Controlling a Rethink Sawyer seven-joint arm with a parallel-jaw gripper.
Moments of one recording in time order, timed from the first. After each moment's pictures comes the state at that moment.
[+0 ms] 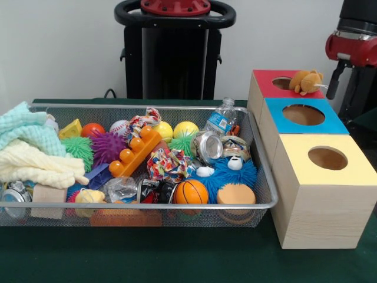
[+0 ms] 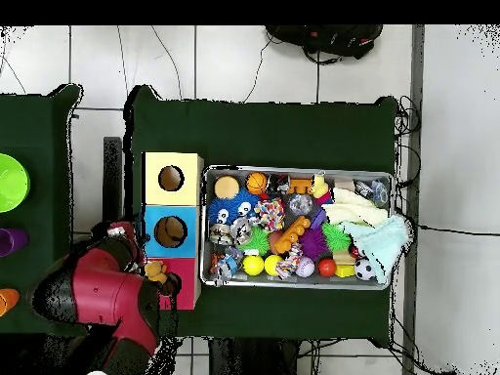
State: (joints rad) arm 0.64 -0.54 -0.52 1.72 0.52 0.28 2.97
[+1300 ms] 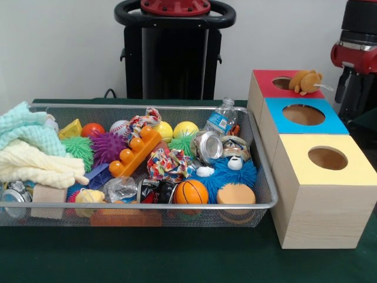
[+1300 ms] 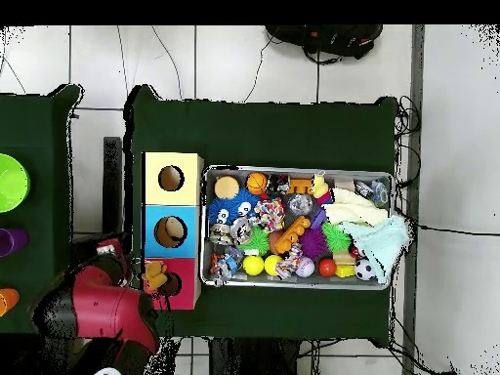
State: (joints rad) arm 0.60 -0.61 -0.33 1.86 0.52 0.19 2.97
